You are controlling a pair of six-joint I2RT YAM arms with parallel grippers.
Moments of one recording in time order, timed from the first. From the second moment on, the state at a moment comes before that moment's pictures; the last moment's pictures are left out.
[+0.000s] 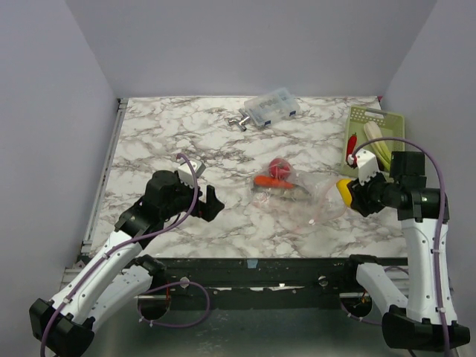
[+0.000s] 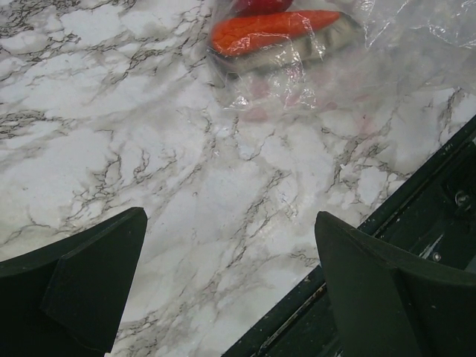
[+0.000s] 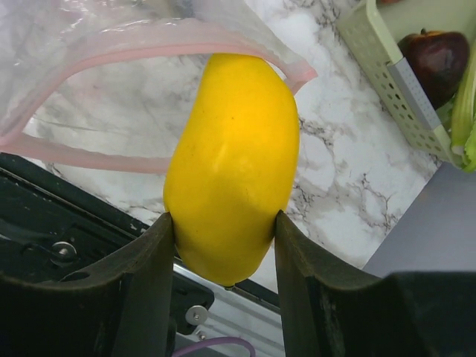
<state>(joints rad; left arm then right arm) -0.53 0.73 0.65 -0.40 0.27 -0.23 -0.08 0.86 1.12 -1.24 -0.25 -0.66</state>
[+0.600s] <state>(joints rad) -0.53 0.74 0.65 -0.41 0.21 -0.21 -0.23 0.76 1.15 -1.27 -0.35 -0.64</state>
